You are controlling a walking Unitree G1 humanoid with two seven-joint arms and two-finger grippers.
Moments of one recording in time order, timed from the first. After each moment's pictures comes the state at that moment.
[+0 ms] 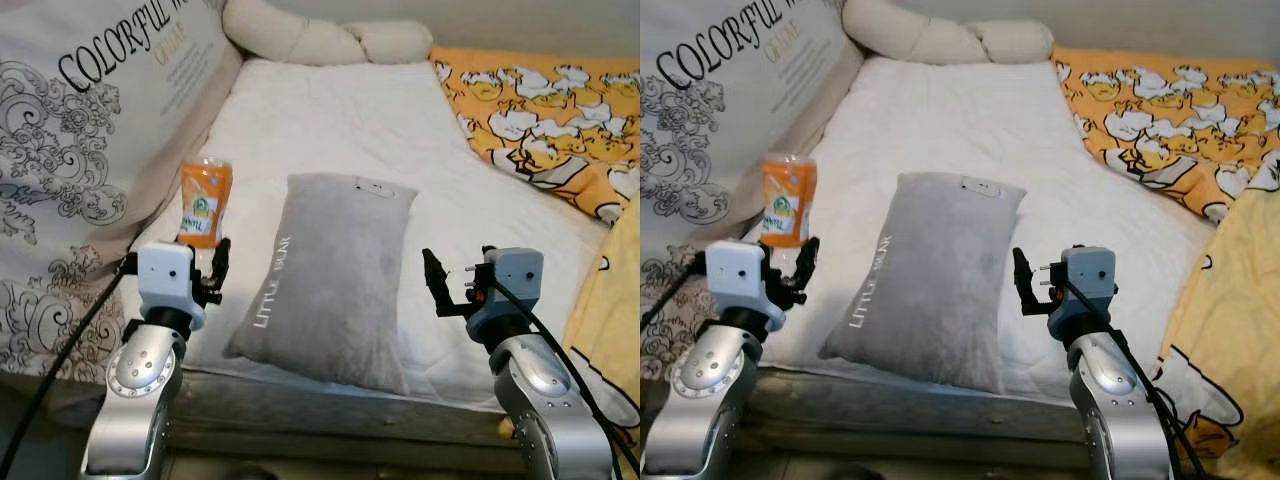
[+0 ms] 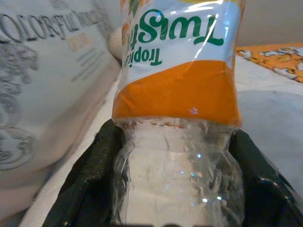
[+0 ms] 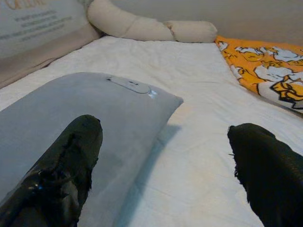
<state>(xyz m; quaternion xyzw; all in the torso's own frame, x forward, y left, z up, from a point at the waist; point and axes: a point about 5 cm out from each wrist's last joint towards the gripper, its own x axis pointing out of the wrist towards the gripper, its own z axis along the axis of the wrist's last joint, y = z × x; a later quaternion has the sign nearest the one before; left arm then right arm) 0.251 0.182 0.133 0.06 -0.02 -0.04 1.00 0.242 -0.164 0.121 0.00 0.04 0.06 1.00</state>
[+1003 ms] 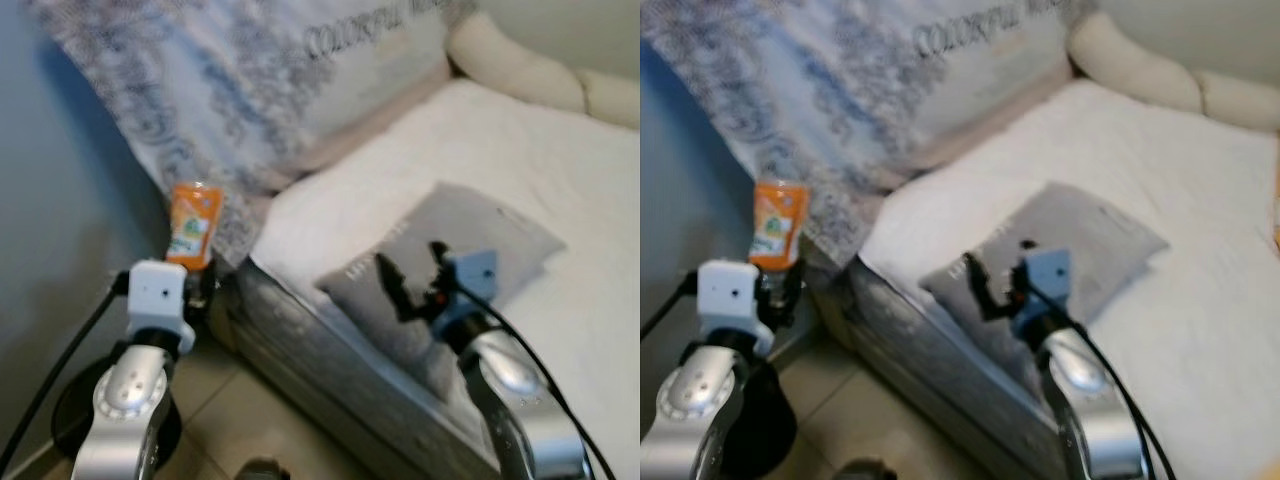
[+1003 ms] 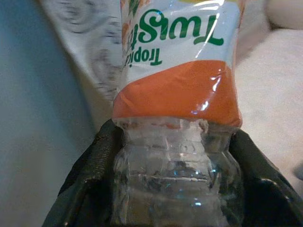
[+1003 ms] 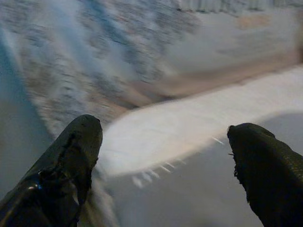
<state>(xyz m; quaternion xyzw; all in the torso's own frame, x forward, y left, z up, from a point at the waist) 0.231 0.192 0.116 0.08 0.03 -0.01 1.00 0.243 -0.129 0.125 0.03 0.03 0.17 0.98</state>
